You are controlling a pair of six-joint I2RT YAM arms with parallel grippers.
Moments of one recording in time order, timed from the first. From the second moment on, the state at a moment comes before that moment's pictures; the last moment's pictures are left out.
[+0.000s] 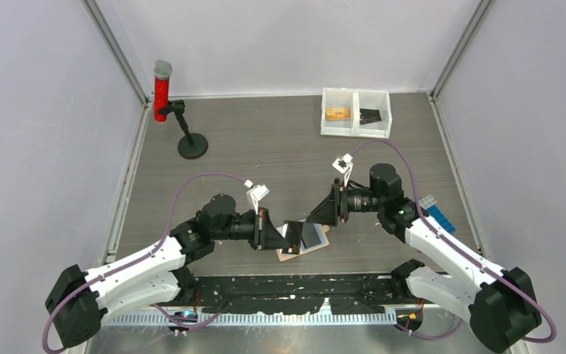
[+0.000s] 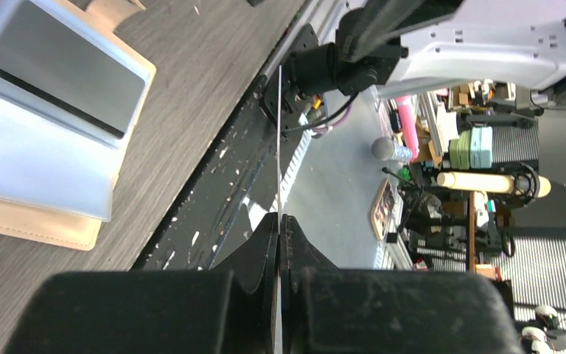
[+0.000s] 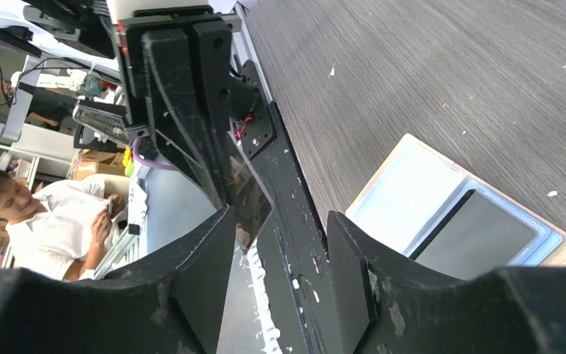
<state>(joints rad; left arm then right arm) -0.86 0.87 0.44 0.09 0.54 -0.84 0.48 0.94 0.54 0.07 -0.91 0.53</state>
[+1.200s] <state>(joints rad) -0.86 0.90 0.48 -0.02 0.61 -0.74 0.63 1.06 0.53 0.17 -0.97 0.53</state>
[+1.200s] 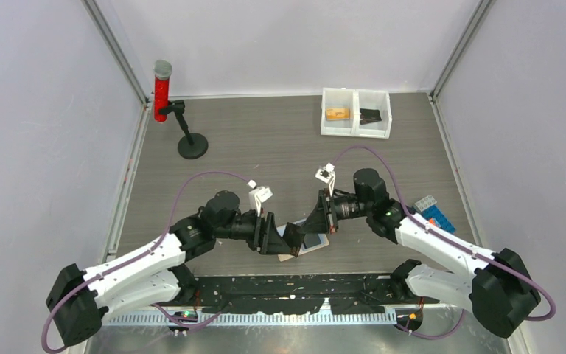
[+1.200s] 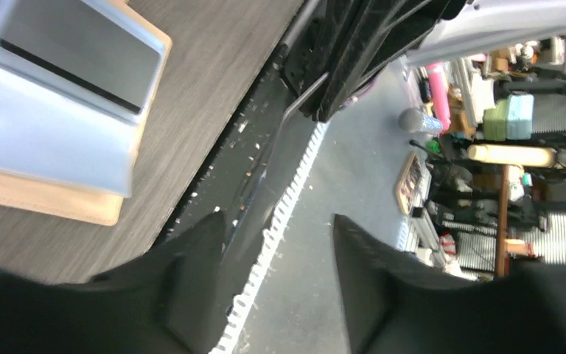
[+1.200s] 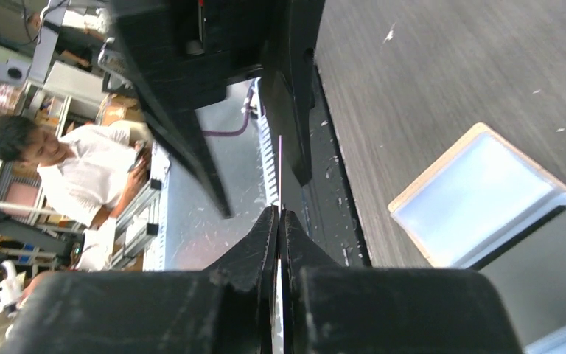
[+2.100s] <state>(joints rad) -0.86 0.70 0.79 -0.74 -0.09 -0.38 0.14 1.41 0.99 0.06 -0.28 0.53</state>
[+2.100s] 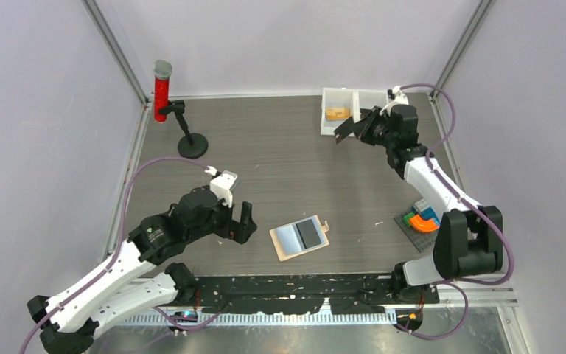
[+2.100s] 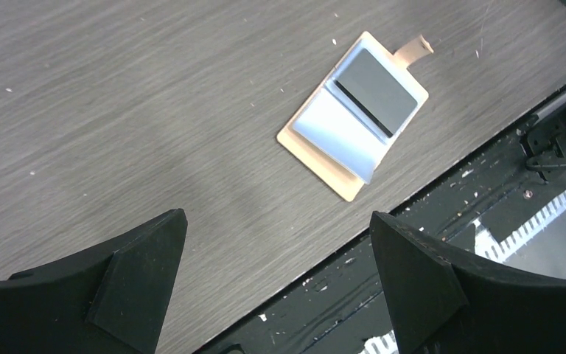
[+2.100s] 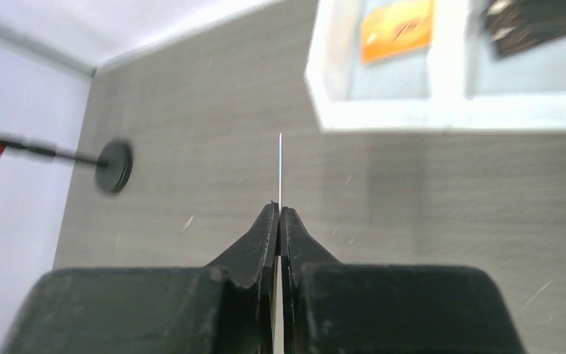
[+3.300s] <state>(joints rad) -0.86 0.55 0.83 -0.82 -0.22 -0.28 -0.10 2.20 1.73 0.00 -0.24 0.47</state>
